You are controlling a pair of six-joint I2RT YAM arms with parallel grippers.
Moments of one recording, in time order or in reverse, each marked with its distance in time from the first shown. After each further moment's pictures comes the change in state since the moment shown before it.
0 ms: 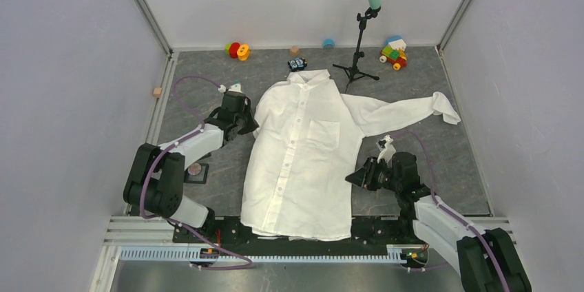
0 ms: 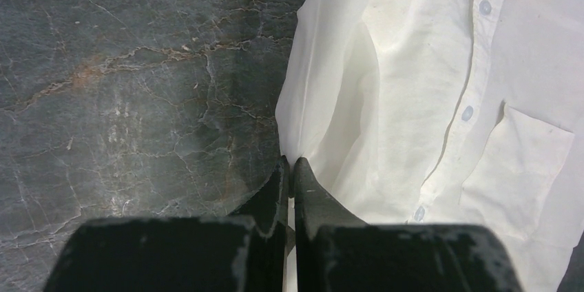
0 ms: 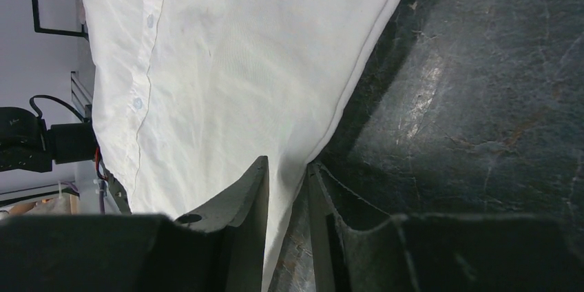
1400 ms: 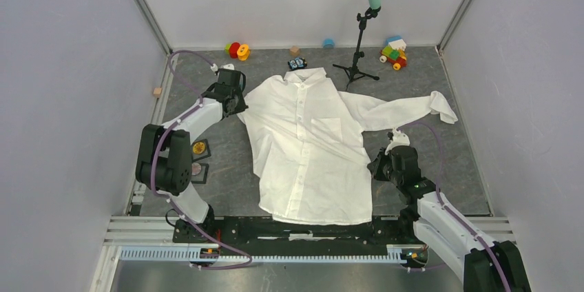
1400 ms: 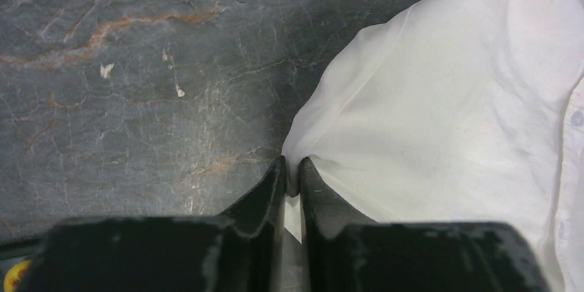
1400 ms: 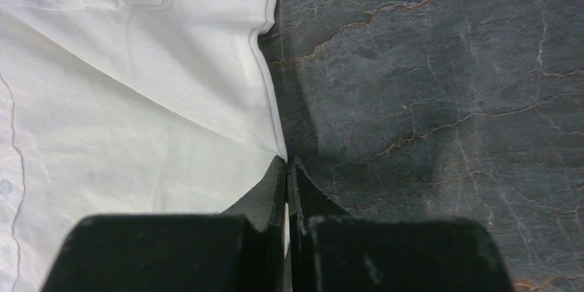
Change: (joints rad) left arm 0.106 0.171 0.297 -0.214 -0.170 0.142; right arm 0.013 -0.064 0.125 -0.275 0.509 -0.197
